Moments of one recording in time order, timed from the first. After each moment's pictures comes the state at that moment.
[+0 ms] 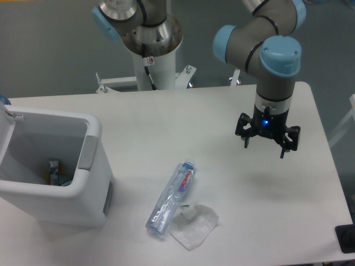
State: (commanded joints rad) arm 2.70 -1.89 -1.66 -0.92 1.48 1.15
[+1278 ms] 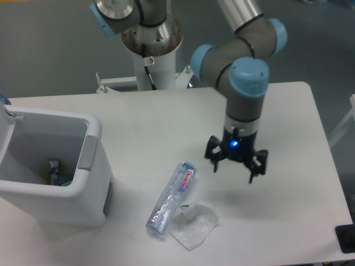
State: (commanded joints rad) arm 2.46 -2.02 -1.62 -0.79 1.38 0.78
